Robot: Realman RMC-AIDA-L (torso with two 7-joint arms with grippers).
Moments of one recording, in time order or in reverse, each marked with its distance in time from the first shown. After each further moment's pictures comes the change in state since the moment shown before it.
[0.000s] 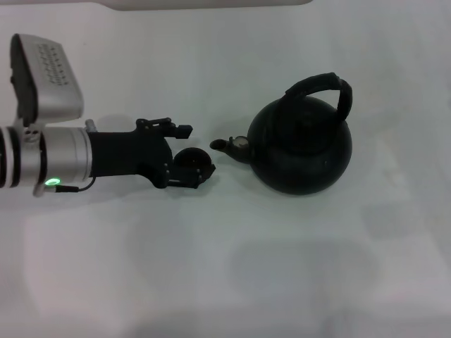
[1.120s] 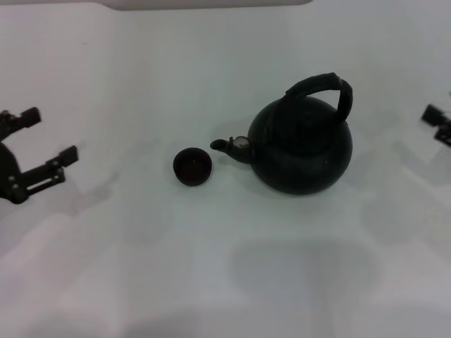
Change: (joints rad) left arm 0.390 0.007 -0.413 0.084 -0.248 0.323 0.374; right arm -0.282 -0.011 -0.219 -0.735 -0.598 0.223 0.764
